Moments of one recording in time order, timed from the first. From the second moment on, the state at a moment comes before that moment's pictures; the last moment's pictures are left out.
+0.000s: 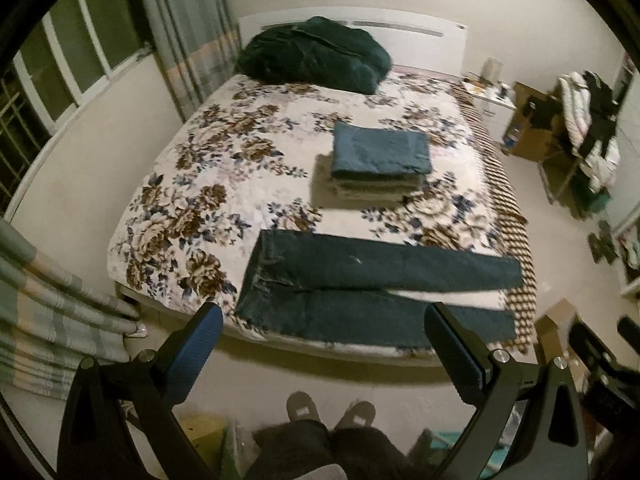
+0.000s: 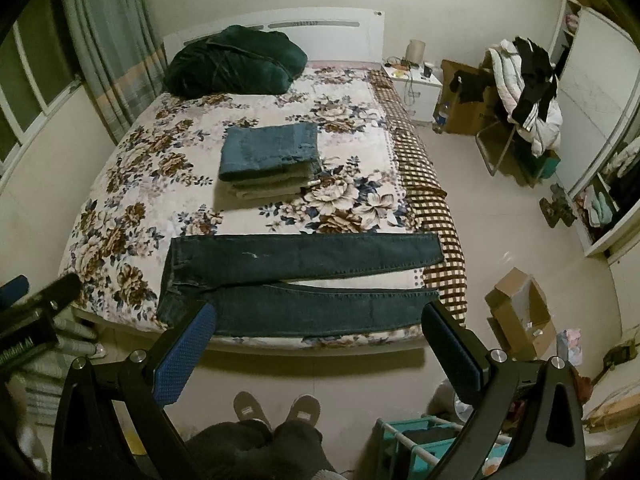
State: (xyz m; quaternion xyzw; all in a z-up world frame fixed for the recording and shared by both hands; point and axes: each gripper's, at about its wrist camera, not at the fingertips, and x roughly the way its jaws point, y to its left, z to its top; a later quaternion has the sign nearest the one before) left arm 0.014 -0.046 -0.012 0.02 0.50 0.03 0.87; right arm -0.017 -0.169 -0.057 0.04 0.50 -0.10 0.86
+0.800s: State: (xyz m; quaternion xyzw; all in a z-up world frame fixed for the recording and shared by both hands) left arm 0.378 0.010 -0.439 -0.09 0.71 0.22 0.66; right arm 0.304 -0.447 -0.467 0.27 0.63 -0.29 0.67
